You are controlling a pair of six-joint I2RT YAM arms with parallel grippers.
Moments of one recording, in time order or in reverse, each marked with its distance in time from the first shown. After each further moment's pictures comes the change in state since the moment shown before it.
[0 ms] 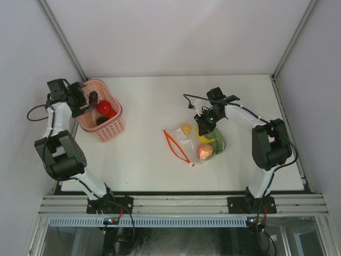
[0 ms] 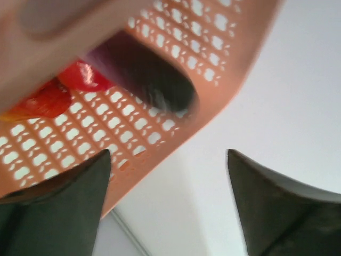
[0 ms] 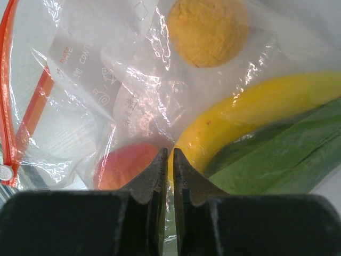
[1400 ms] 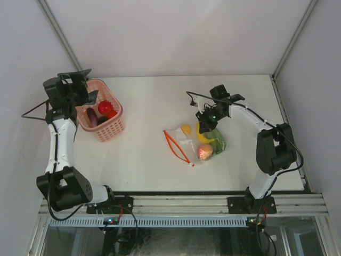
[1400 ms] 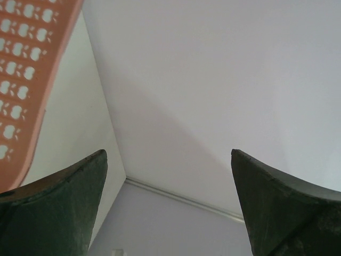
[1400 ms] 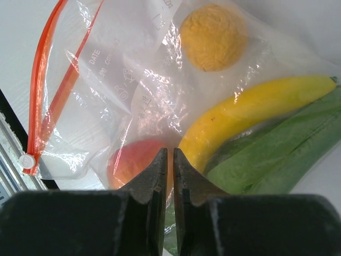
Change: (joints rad) left arm -0.075 -0.349 -0.147 0.241 0.079 0.152; right arm -0.018 -0.062 0.000 -0.010 -0.035 -0.005
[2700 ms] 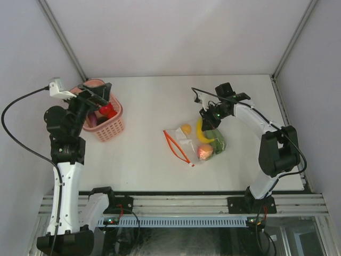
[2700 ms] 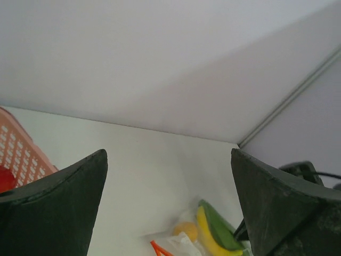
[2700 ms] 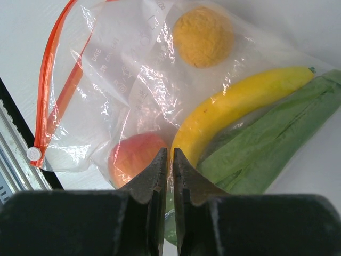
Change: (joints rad) left arm -0.233 -0.533 -0.258 0.245 -0.010 0.931; right arm -0.047 -0.042 0.000 -0.012 -0.039 -0.003
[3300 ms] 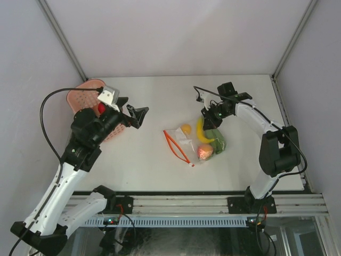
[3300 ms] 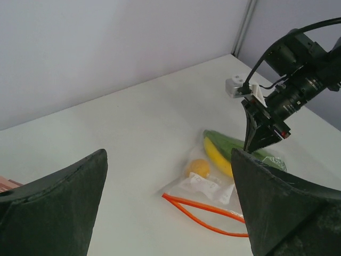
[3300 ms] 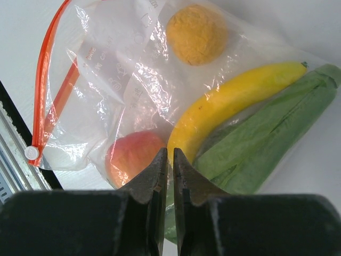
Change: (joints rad) left arm -0.522 -0.006 0.003 -0.161 -0.143 0.496; right arm -0.021 -0.001 0.000 -0.002 -0.007 0.000
